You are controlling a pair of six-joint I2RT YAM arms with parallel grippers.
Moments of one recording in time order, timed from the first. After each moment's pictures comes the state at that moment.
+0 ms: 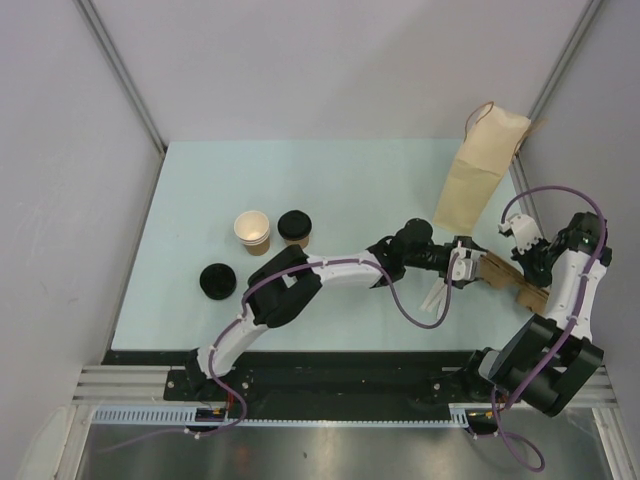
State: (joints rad) left arm -1.09 2.34 1.74 0.58 0.65 0.58; right arm -0.61 1.22 0.99 -0.93 -0.32 -1.19
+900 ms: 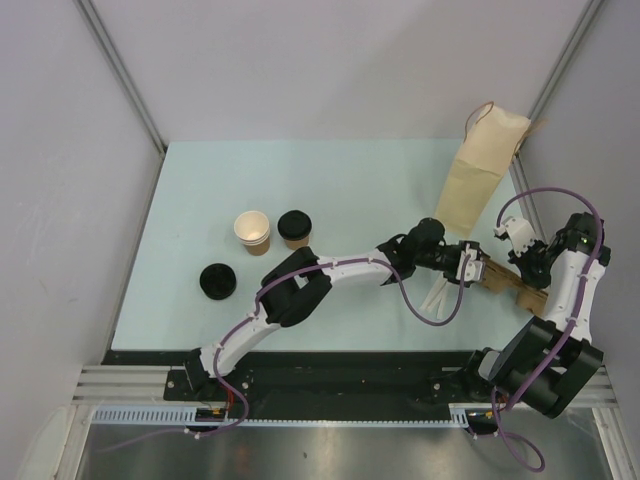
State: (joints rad) left arm -1.09 2.48 1.94 0.40 0.65 0.63; right arm -0.59 1.21 0.99 -0.97 -0.32 -1.25
